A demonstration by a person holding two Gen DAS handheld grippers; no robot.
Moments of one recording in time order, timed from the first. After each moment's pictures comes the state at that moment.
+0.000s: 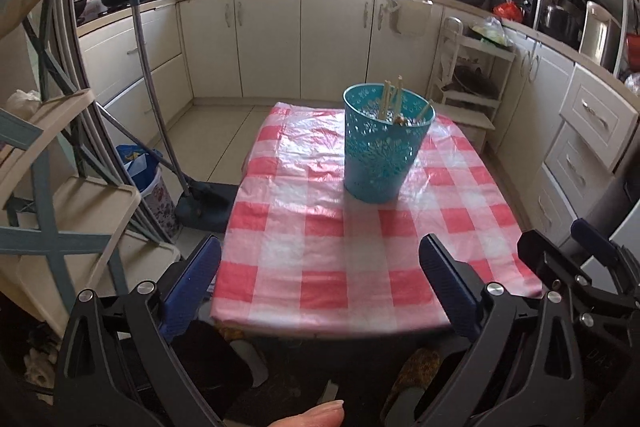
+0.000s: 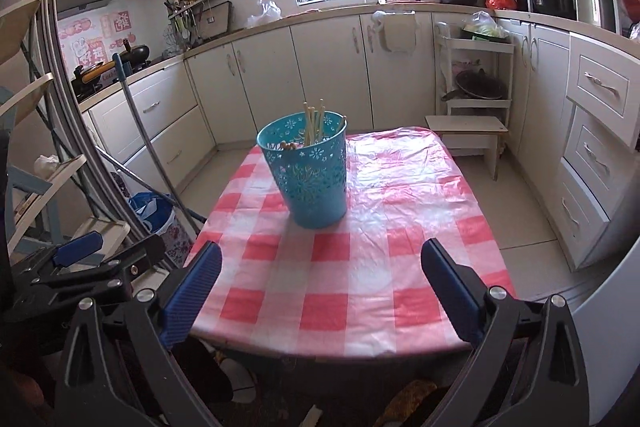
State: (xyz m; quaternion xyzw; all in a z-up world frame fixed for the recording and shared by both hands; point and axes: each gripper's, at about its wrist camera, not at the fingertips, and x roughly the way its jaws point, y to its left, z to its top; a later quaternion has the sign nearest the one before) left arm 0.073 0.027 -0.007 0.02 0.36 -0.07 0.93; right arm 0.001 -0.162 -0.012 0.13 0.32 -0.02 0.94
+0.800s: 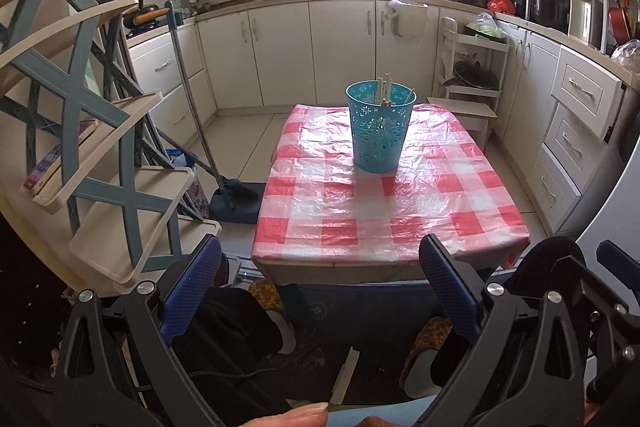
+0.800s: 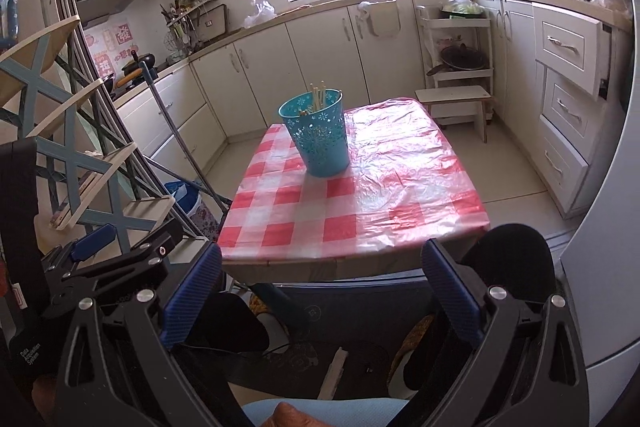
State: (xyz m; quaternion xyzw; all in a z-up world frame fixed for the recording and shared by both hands) left arm -0.053 0.035 0.029 0.05 0.34 -0.04 0.94; right arm -0.139 -0.146 0.022 0.18 0.33 -0.02 0.93
